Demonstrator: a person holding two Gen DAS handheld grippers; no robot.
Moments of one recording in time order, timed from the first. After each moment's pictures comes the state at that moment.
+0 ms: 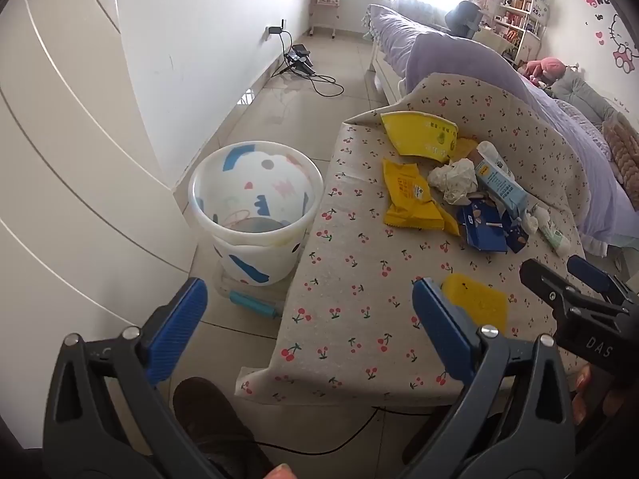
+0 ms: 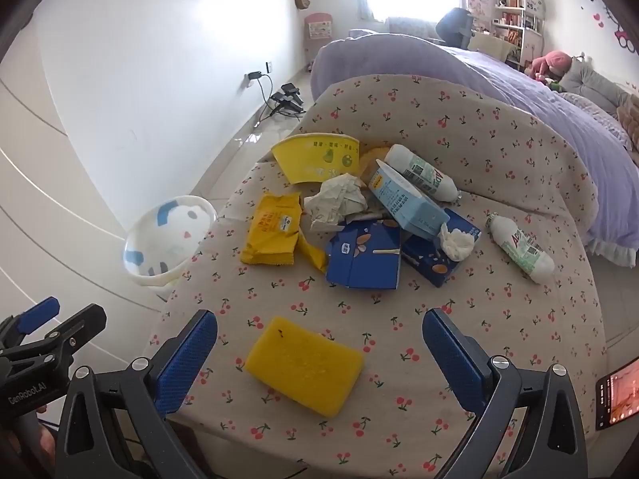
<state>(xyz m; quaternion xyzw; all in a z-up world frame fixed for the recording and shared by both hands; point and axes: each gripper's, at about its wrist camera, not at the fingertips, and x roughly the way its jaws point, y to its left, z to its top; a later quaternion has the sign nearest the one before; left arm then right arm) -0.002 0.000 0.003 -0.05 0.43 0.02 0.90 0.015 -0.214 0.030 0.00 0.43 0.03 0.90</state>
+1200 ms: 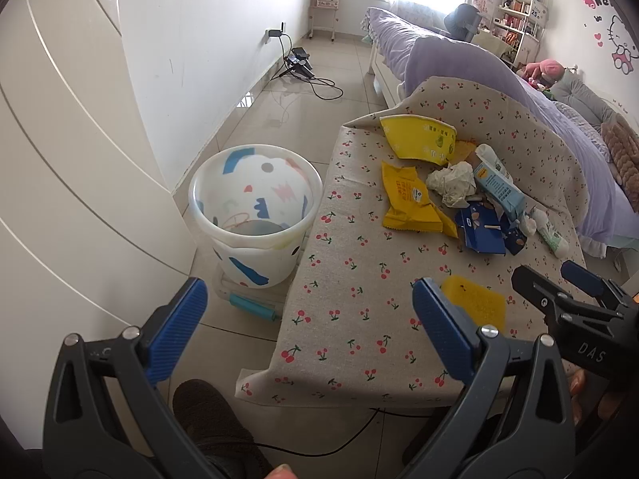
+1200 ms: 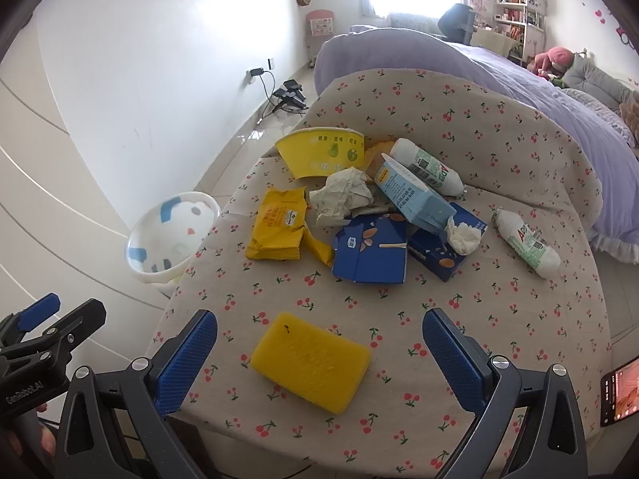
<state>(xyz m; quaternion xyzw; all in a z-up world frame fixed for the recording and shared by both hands) -0.002 0.000 0.004 -0.05 0.42 0.02 0.90 0.015 -0.212 0.026 0.01 0.43 0.04 0.90</state>
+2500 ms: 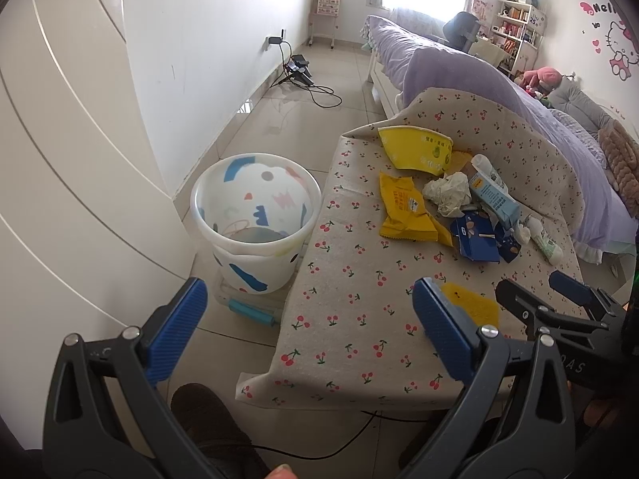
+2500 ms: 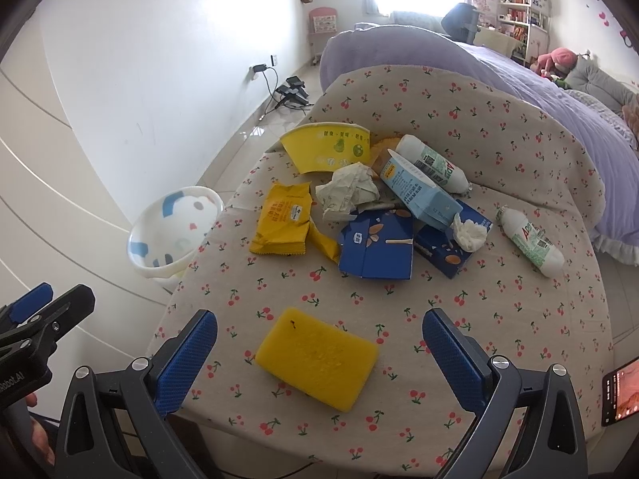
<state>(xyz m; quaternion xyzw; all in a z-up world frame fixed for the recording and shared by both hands) -0.005 0.001 0.012 -0.06 0.41 0.02 0.91 0.015 -0.207 0.024 0.01 0.44 0.04 0.90</state>
